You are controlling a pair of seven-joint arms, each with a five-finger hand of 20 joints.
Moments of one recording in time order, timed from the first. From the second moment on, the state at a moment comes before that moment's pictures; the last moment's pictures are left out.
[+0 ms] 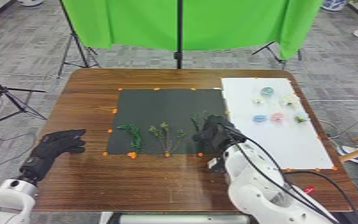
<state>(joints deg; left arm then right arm) 126.9 -57.5 -106.5 -114.7 70.8 -2.1 -2.4 -85.5 -56.6 50.3 -112.3 -123.3 0.6 37.6</state>
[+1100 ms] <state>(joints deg) 127.0 -57.7 -106.8 -114.9 70.8 -2.5 -2.5 -90.5 -54.4 54.4 -120.8 -118.3 0.7 34.9</state>
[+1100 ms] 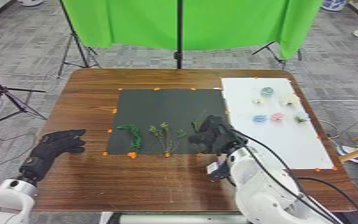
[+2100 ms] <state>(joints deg) 126.7 -57.5 -106.5 -114.8 70.9 -2.5 -2.5 -78.9 -46.1 57.2 -101.7 -130.1 -3.6 42.9</state>
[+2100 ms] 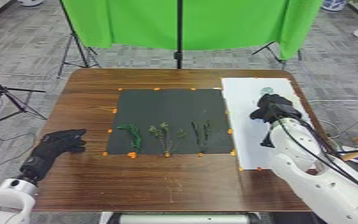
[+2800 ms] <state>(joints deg) 127.0 -57.6 -106.5 -114.8 70.8 -2.2 -2.1 -82.4 -46.6 55.1 -99.7 -129.7 11.6 42.0</state>
